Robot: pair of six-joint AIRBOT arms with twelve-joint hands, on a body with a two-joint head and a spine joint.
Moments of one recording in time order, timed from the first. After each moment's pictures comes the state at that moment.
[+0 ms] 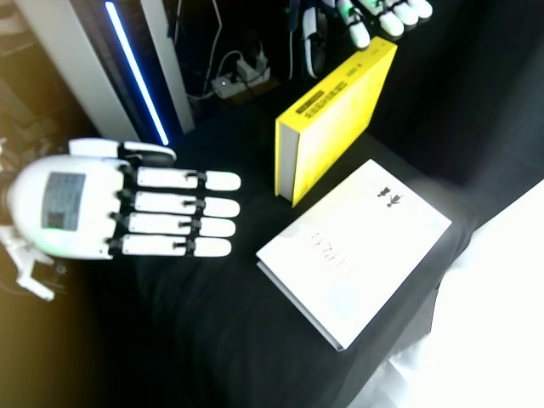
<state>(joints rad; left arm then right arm) 0.87 -0.66 0.65 -0.35 -1.33 1.94 -0.68 -0.86 1.21 -0.34 0.92 -0.20</state>
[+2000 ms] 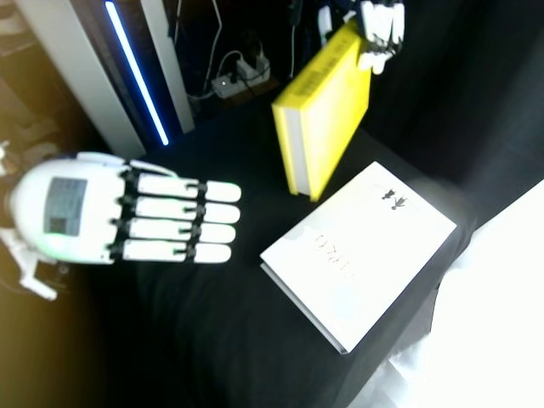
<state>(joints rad) 1.10 -0.66 0.71 -0.36 -1.57 1.40 -0.70 -0.87 1.22 -0.29 0.93 -0.19</state>
